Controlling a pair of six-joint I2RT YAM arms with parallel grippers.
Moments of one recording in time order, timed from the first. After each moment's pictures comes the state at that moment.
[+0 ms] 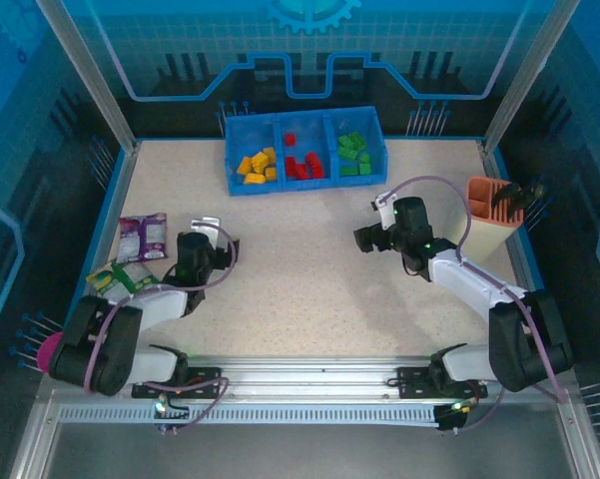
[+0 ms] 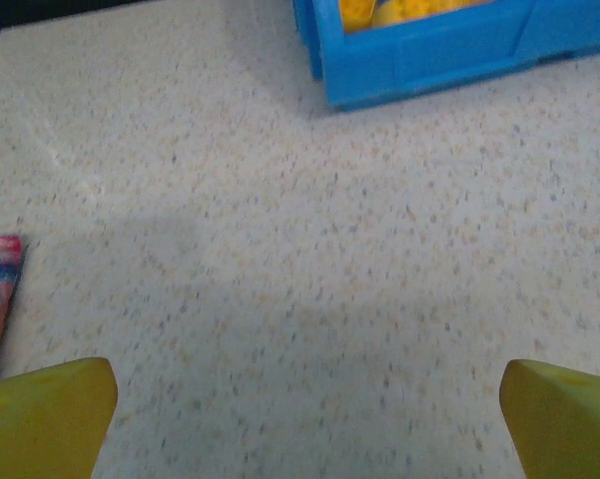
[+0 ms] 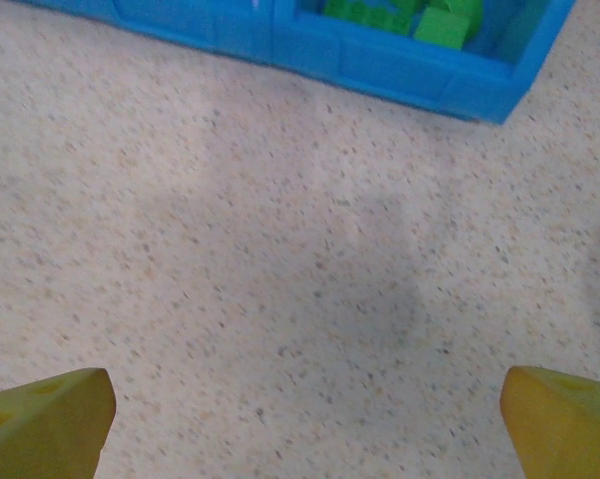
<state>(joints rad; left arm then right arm) -0.20 1.34 0.34 0.53 -0.23 0.02 0.32 1.34 0.74 -0.07 0.00 -0.06</state>
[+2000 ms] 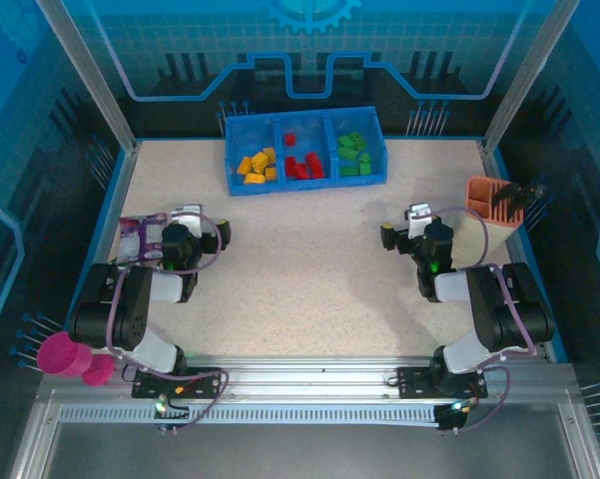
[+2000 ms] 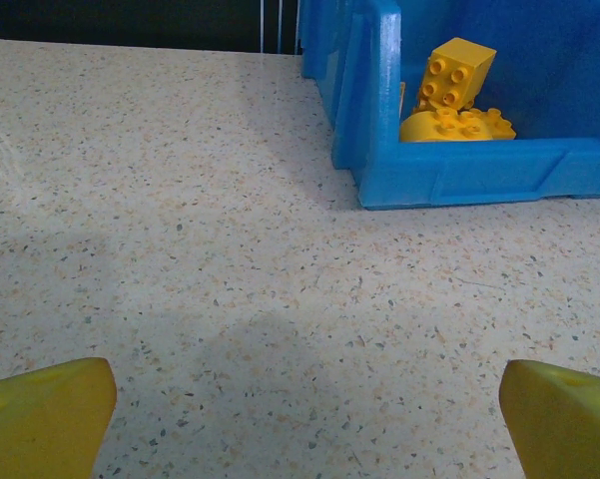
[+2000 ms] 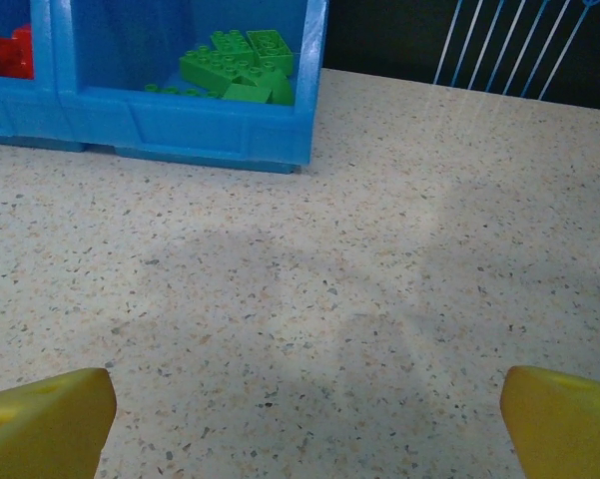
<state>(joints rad) 0.00 1.55 0.38 0.83 0.02 -0.09 0.08 1.54 0.39 0.80 -0.02 -0.09</state>
